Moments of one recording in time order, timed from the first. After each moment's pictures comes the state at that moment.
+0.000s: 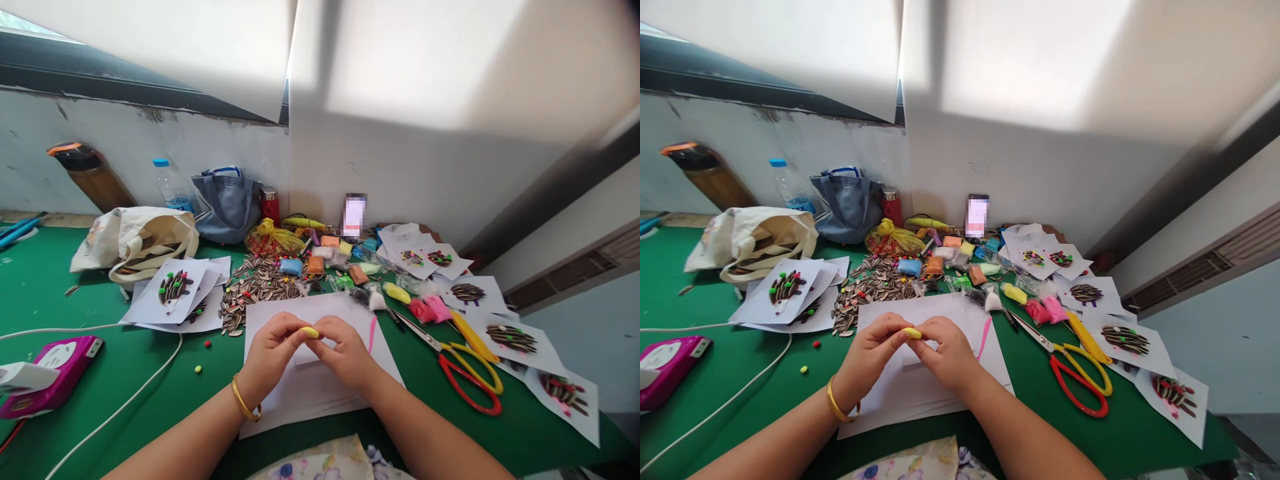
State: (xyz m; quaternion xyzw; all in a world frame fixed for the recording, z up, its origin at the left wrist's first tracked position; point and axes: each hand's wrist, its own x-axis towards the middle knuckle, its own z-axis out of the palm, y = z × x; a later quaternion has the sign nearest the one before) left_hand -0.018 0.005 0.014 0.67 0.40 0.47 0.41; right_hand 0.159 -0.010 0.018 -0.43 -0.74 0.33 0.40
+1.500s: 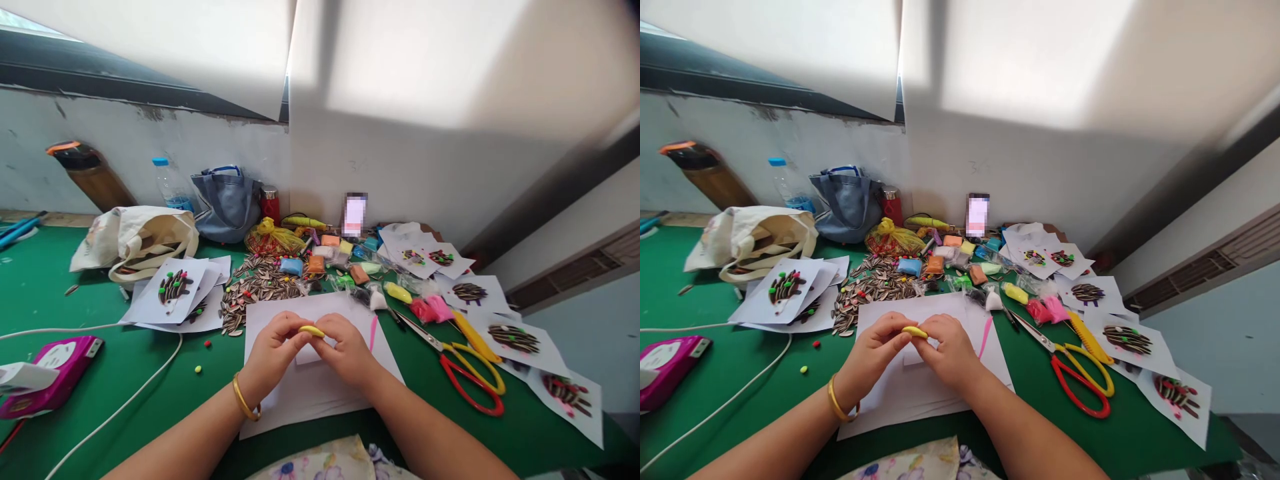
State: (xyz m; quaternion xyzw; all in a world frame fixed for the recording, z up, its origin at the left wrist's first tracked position) left_hand -0.019 0.008 0.010 0.66 0.39 0.46 0.46; right_hand 0.159 -0.006 0.015 -0.43 -0.76 0.29 0.38
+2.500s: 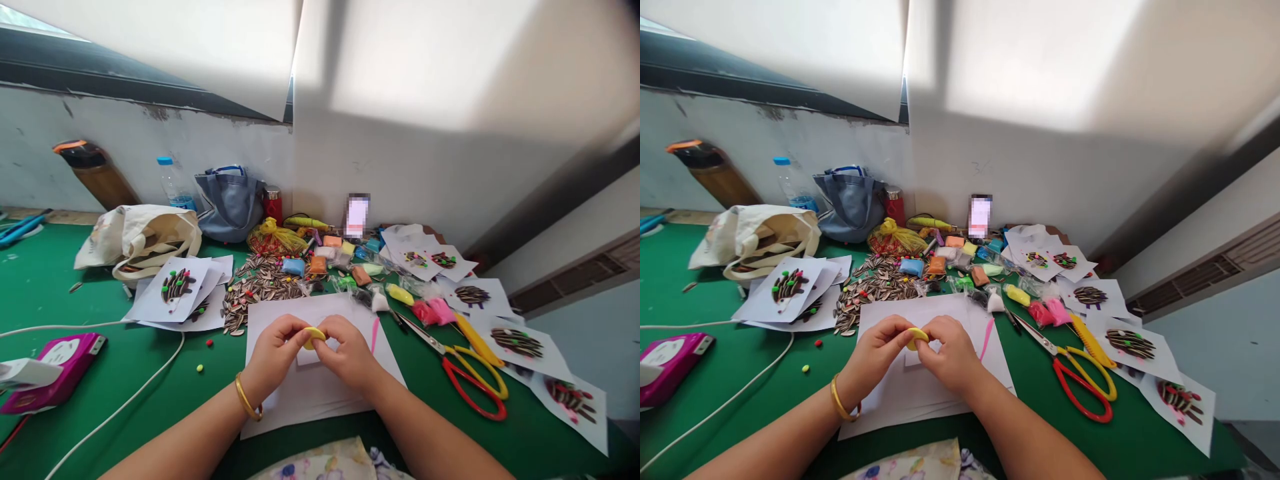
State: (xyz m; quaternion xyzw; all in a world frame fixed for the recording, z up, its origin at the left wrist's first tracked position) left_hand -0.018 0.007 0.006 0.65 0.44 0.42 0.46; right_hand 0.158 -0.008 0.011 -0.47 -0.74 0.28 0.39
